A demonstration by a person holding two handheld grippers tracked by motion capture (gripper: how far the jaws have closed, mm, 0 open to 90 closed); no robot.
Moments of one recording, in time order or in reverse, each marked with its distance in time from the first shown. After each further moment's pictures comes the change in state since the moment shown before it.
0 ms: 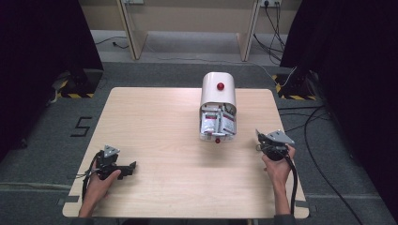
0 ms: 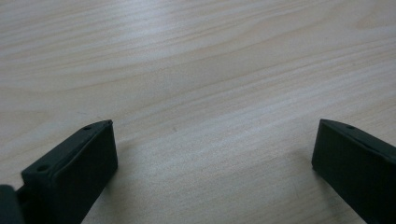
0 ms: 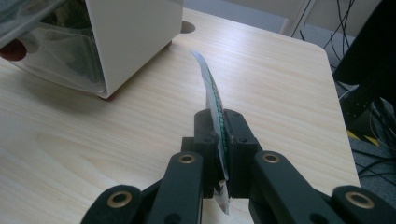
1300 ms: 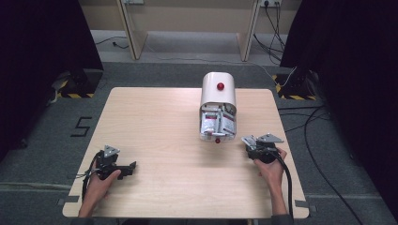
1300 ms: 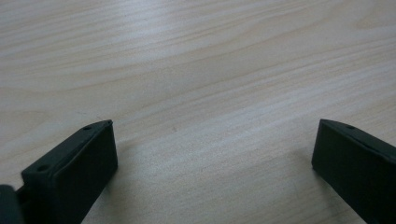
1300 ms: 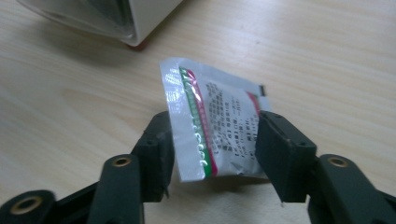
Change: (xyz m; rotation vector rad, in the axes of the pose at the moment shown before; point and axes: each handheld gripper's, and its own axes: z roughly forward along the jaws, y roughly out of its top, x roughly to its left) left arm 0.000 0.000 0.000 0.000 0.000 0.000; right arm 0.017 -0.014 0.022 0.175 0.125 0.053
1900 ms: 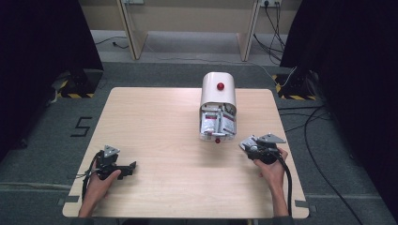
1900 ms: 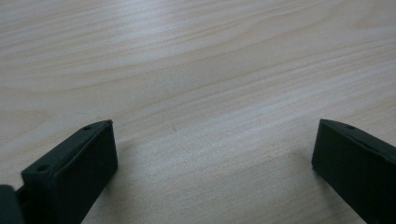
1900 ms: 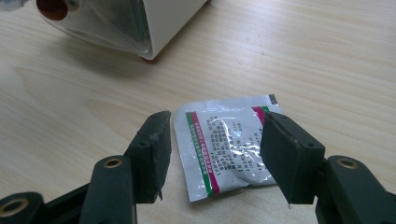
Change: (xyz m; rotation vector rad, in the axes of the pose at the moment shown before) left arm 0.000 0.000 0.000 -0.001 0.000 -0.001; right arm 0.003 0.004 -0.012 -0.041 0.008 0.008
